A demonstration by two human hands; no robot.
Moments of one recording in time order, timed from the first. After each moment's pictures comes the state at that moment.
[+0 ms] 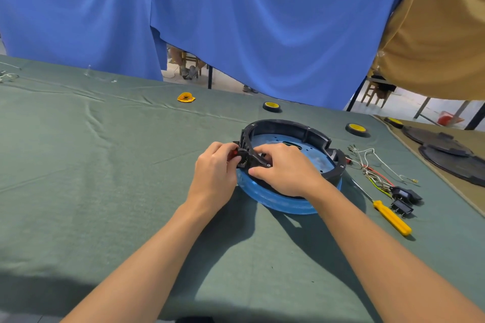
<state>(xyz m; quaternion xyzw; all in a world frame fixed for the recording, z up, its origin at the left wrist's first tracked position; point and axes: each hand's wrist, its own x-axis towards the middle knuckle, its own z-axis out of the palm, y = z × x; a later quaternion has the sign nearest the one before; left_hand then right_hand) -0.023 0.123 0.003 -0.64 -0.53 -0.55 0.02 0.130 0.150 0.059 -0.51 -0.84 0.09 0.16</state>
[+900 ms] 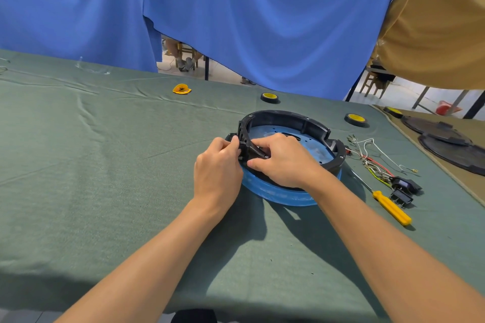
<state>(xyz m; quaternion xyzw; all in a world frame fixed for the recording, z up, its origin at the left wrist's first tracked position) -0.006 0.114 0.007 -0.63 -0.60 -0.49 0.09 0.130 0.148 0.064 -0.49 -0.85 0.12 0.16</state>
